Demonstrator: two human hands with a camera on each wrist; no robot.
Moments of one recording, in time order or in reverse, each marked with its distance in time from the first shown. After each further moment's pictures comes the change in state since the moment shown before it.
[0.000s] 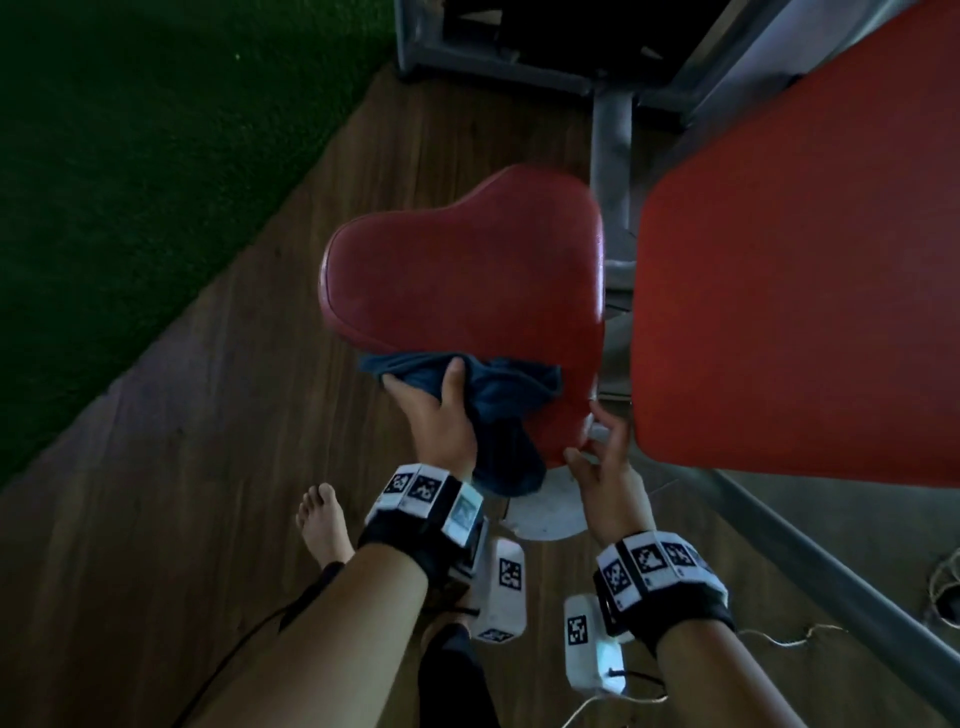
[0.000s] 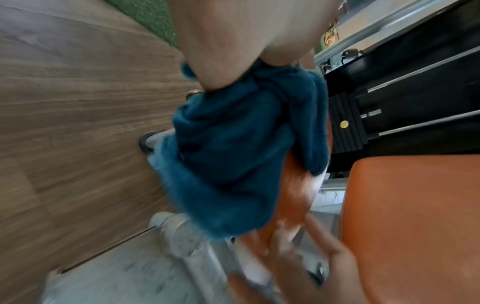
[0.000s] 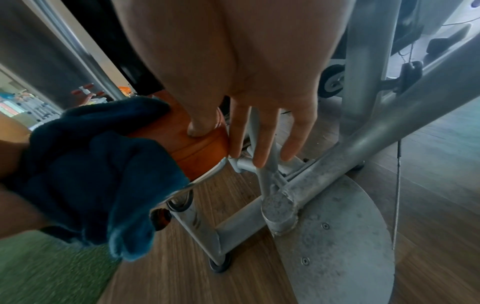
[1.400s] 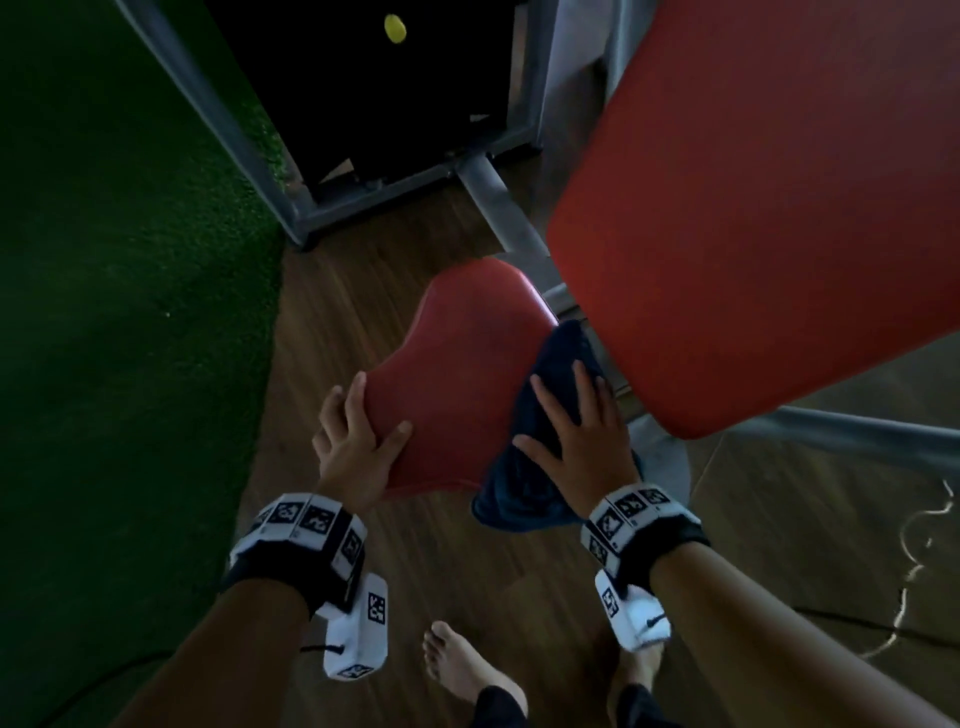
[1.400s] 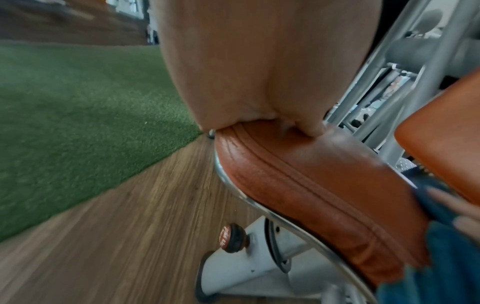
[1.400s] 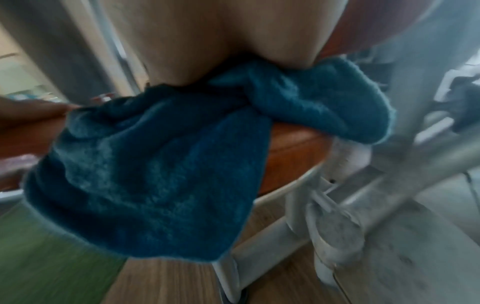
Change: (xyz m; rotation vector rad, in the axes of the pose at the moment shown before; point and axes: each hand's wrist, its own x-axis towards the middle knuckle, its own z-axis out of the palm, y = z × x) left_hand 0.125 0.143 -0.055 1.268 -0.553 0.446; right_hand 0.046 -0.065 0.061 -0.519 0.332 -0.079
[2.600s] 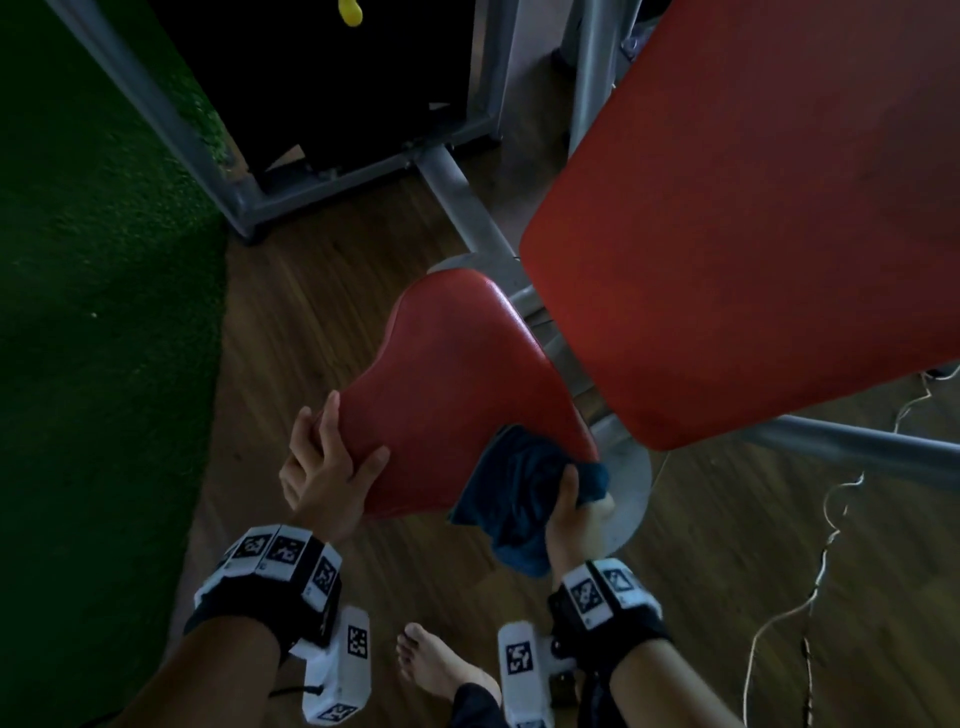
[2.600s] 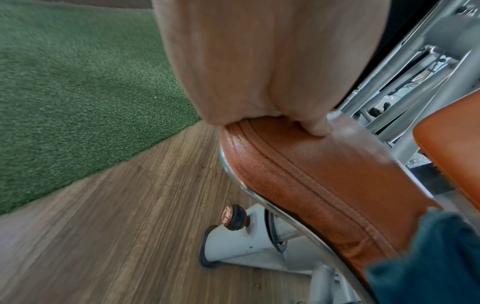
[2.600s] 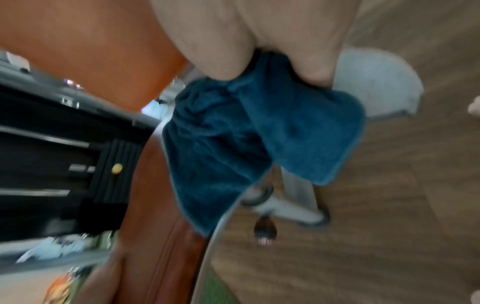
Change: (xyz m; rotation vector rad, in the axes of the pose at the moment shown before) left_hand 0.004 -0.004 -0.001 0.000 -0.021 -0.010; right_hand -0.044 -0.029 0.017 1.016 0.286 1.001
